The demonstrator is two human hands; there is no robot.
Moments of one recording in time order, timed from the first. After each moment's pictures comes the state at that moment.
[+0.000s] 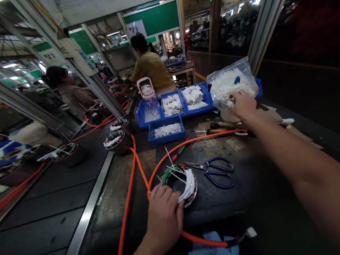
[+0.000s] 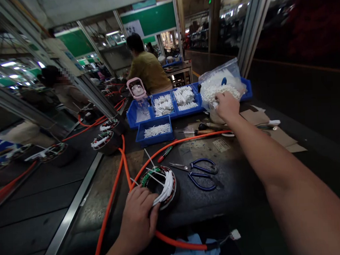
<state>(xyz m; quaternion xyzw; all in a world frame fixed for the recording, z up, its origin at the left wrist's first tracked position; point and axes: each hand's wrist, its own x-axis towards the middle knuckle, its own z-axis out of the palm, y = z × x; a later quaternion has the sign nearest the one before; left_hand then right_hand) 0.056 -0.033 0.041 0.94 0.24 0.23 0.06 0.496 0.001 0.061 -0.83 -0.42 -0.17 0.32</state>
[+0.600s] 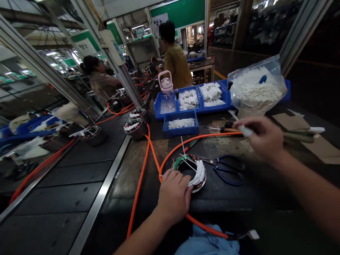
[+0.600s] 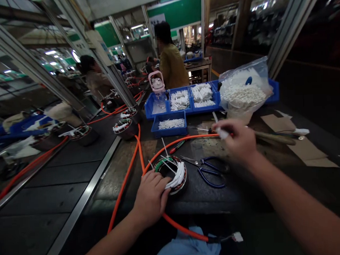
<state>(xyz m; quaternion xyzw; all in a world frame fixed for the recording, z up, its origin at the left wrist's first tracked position) 0.052 -0.037 0.039 0.94 0.26 0.20 0.06 0.362 -0.073 0.058 -0.55 -0.59 -0.06 0.59</state>
